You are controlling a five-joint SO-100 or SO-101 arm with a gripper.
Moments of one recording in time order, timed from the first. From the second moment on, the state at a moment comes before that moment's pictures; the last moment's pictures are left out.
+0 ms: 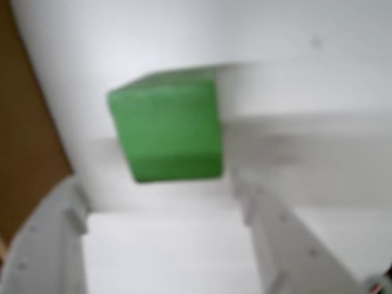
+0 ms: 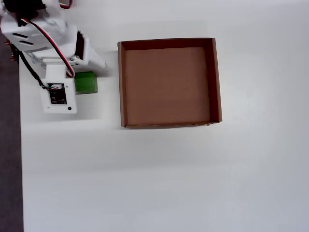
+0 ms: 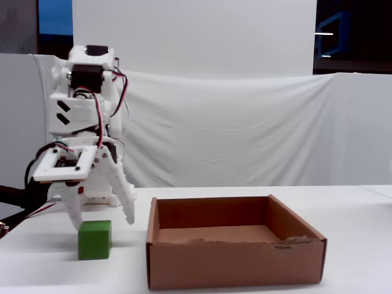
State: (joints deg) arm -6.2 114.2 138.7 41.8 -63.2
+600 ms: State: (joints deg) arm -3.7 111.7 134.0 45.4 -67.3
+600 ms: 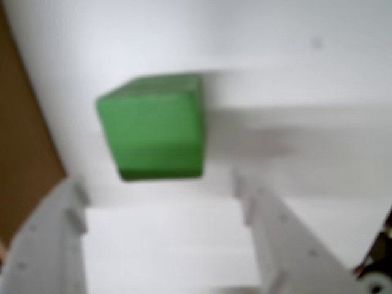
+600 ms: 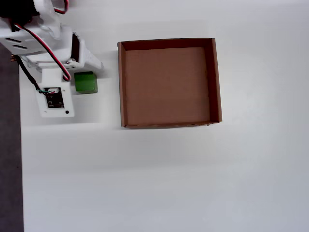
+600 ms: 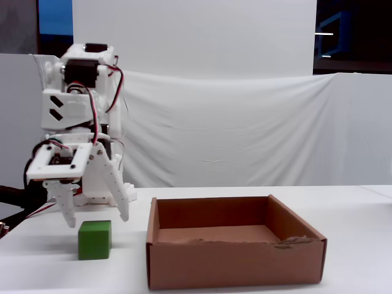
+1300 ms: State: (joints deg) arm -5.4 102.8 129.3 42.7 -67.3
